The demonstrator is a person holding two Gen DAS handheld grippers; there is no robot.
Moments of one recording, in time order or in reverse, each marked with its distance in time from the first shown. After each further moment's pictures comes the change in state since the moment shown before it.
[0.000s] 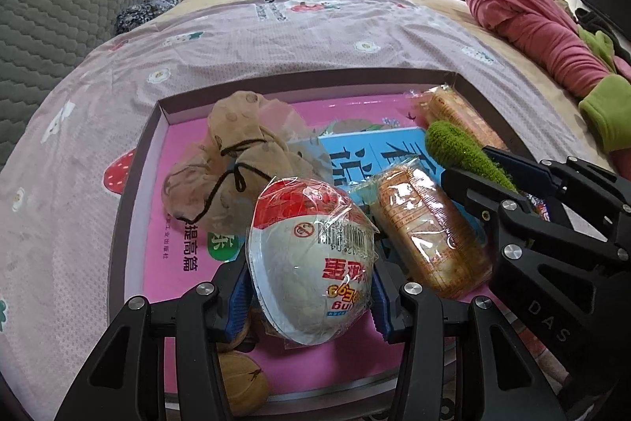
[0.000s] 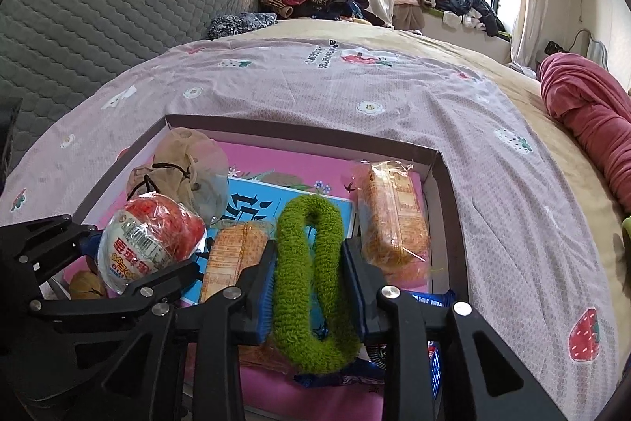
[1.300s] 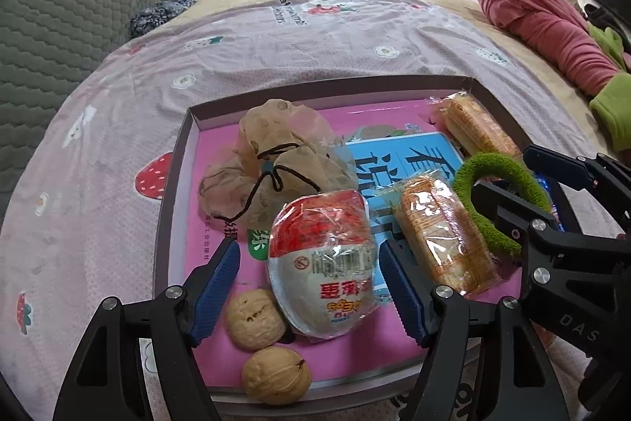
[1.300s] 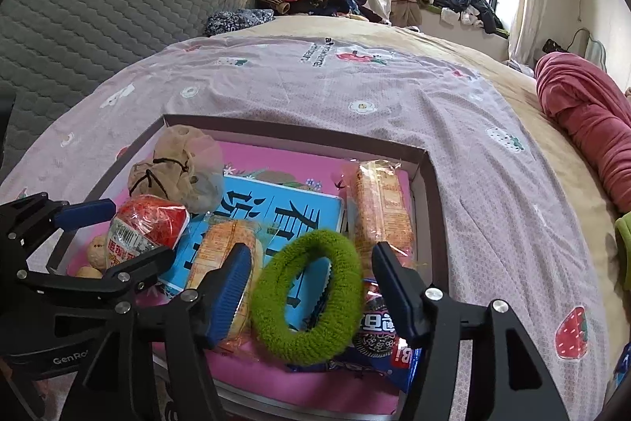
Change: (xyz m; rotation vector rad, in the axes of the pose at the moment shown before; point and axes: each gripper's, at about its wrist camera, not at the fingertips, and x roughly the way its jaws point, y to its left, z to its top) left arm -0.015 0.012 0.006 0.004 0.008 0.052; right arm -0.011 -0.007 0.004 0.000 0.014 -0.013
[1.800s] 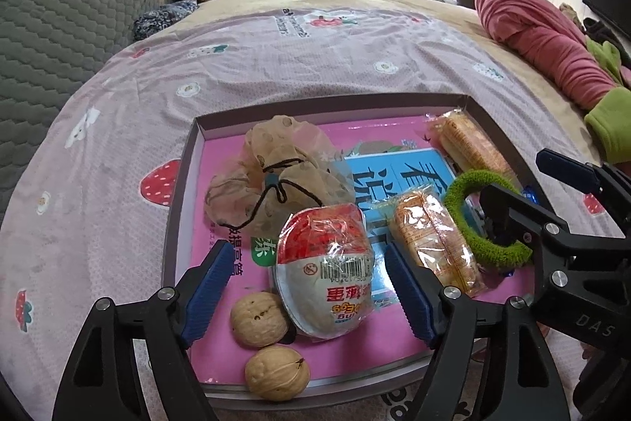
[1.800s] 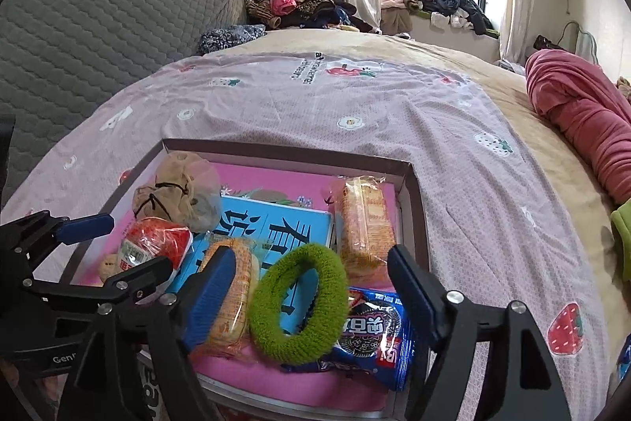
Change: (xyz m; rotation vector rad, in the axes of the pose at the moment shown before) left arm -0.013 0.004 0.004 -0.027 -0.034 -0.011; right arm -0.016 -0.010 0.005 0.047 -0.043 0.004
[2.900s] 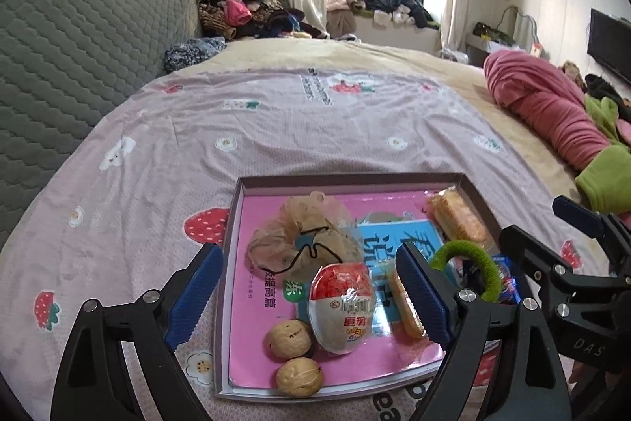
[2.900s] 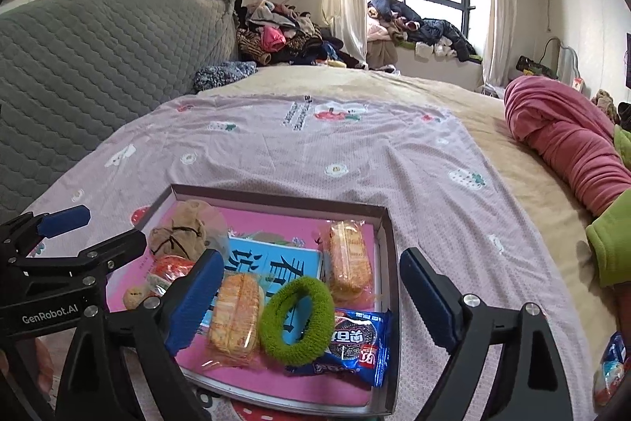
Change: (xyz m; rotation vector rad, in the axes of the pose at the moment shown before) left arm -0.063 0.022 0.014 -0.100 -0.193 0.004; right arm -0.054 0.006 0.013 0.018 -0.134 -0.044
